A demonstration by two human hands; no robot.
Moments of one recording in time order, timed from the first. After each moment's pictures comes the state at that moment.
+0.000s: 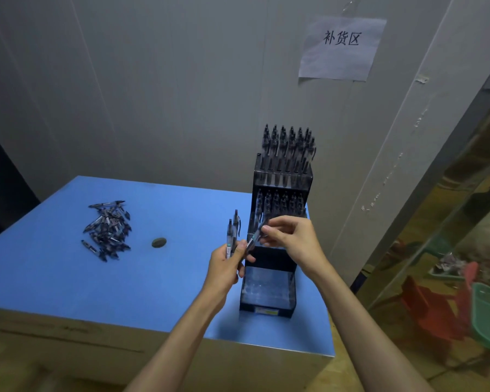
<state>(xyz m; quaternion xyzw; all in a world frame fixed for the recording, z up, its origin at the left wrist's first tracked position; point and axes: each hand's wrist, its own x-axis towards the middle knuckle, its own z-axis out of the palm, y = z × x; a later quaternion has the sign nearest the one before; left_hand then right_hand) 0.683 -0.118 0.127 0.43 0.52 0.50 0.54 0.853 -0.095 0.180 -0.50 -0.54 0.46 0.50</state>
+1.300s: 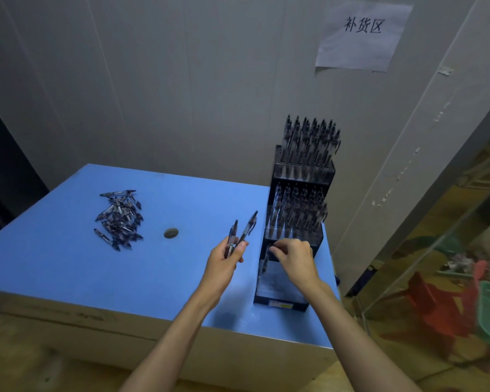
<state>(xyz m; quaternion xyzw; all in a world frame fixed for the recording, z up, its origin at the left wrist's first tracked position) 0.634 -0.114 0.099 0.48 0.53 0.48 0.51 0.827 -0.084 0.096 -0.64 -0.68 0.18 0.31</state>
